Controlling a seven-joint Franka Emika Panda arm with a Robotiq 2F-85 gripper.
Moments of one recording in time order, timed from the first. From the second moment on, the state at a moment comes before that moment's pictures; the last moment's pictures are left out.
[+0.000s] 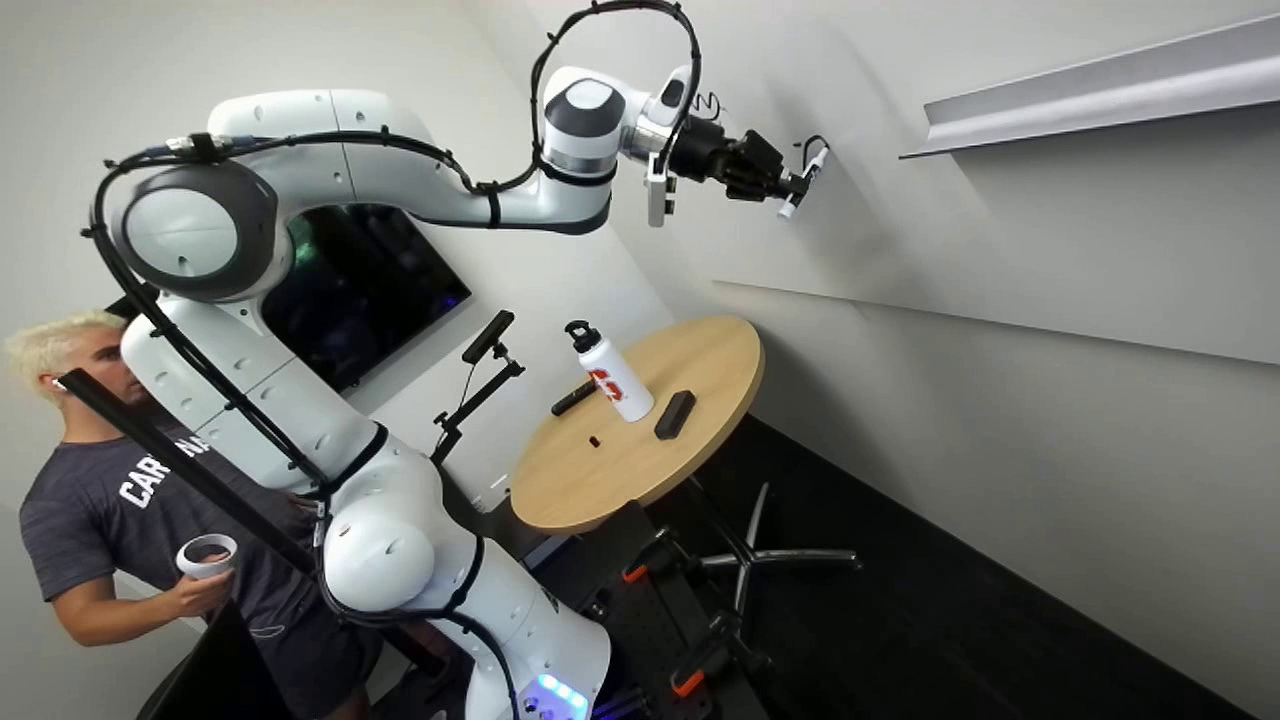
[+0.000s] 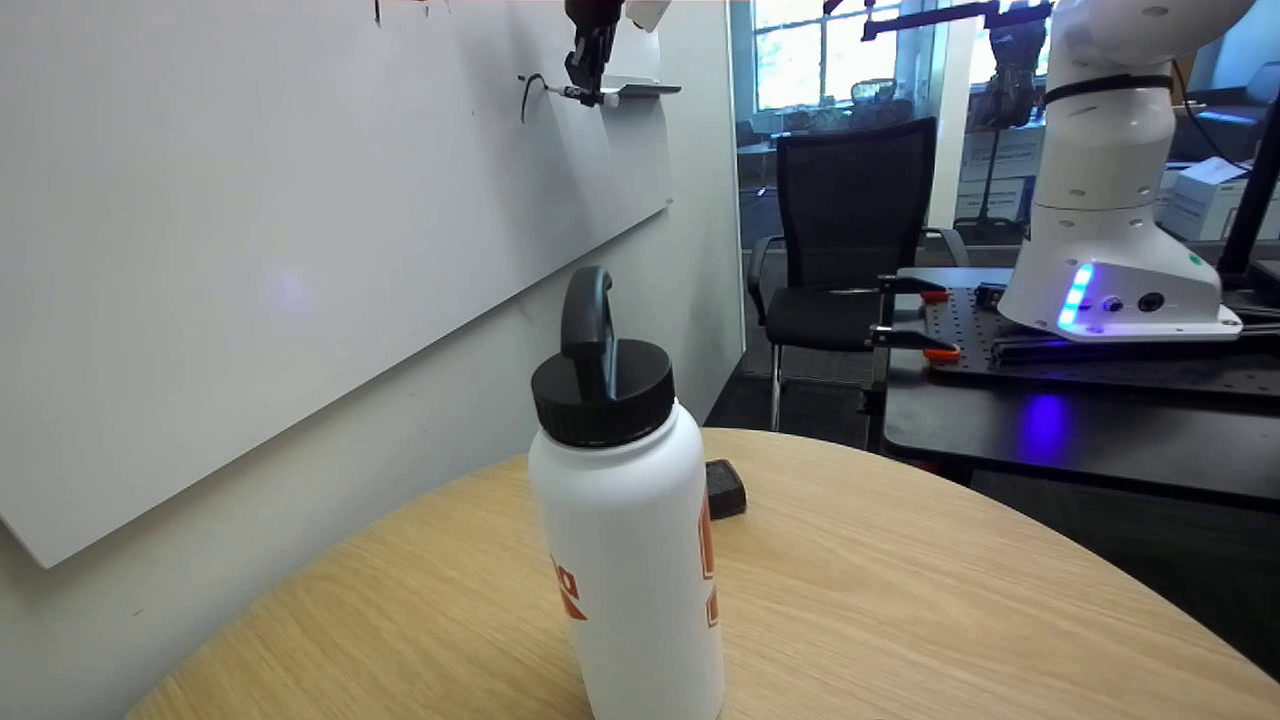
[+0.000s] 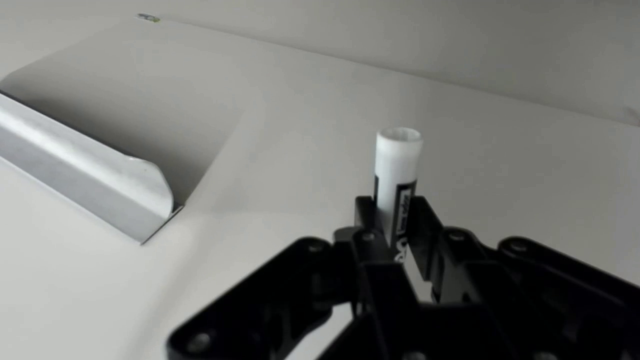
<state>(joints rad) 0.06 -0.01 0.10 -2.09 -0.79 2.35 0.55</state>
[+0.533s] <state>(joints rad) 0.07 0.03 0.10 -2.08 -0.79 2.32 0.52</state>
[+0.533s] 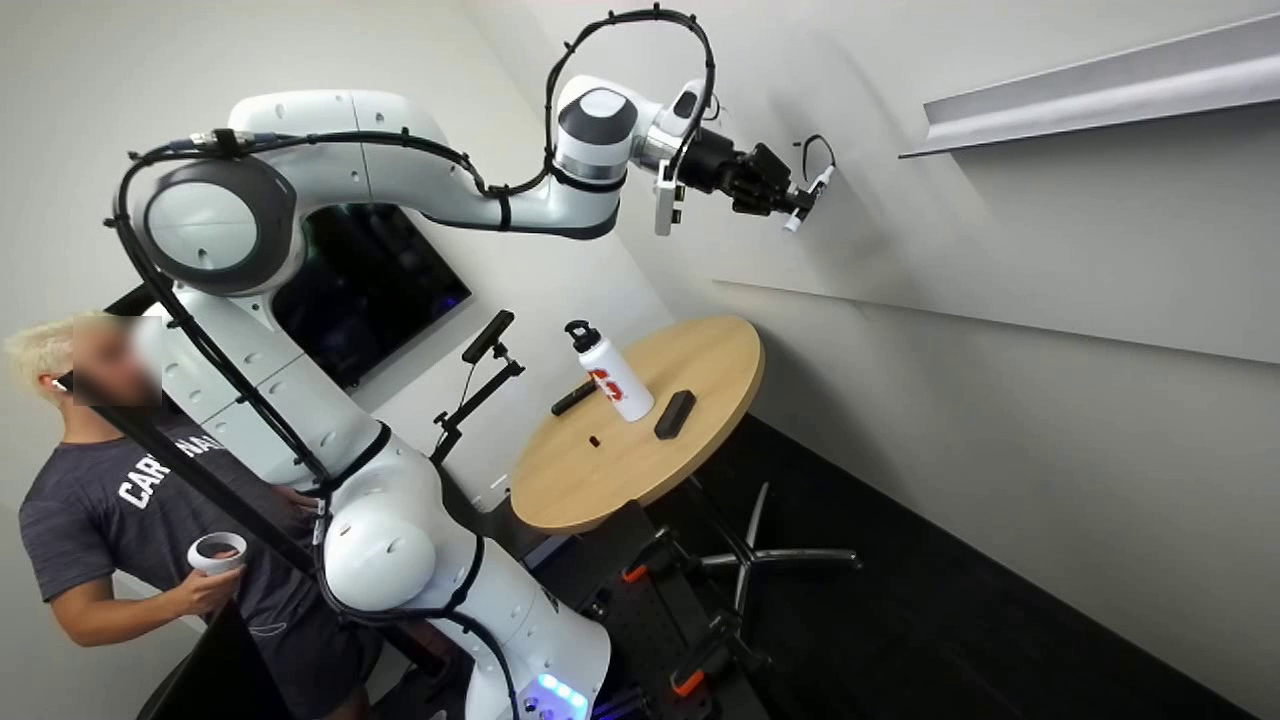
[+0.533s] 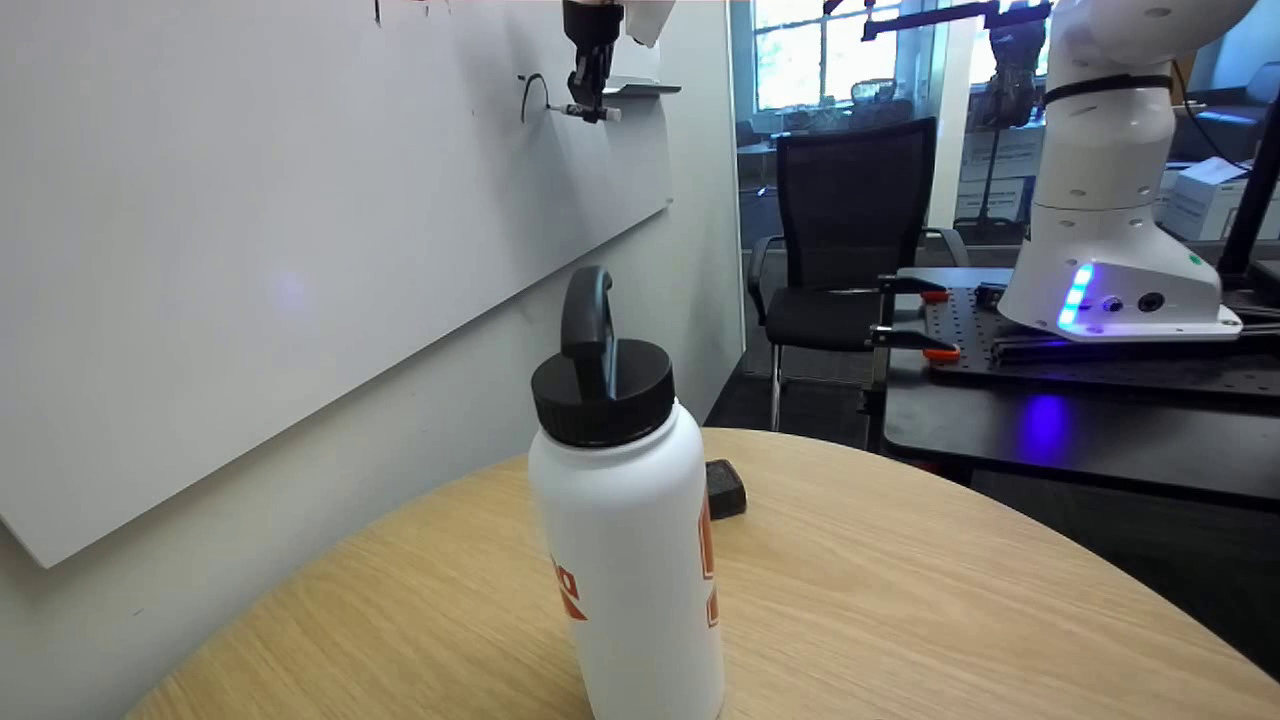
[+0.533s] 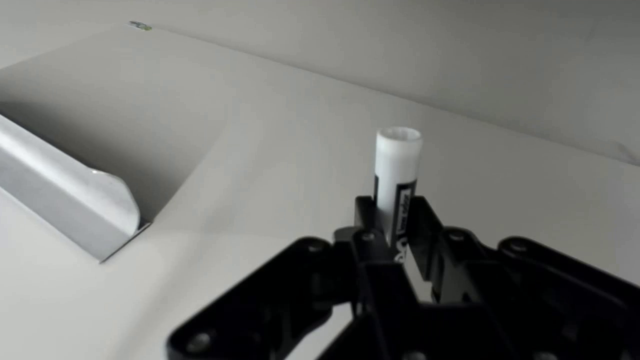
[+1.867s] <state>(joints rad) 0.14 0.08 0.11 -2.04 -0.78 2.29 0.34</state>
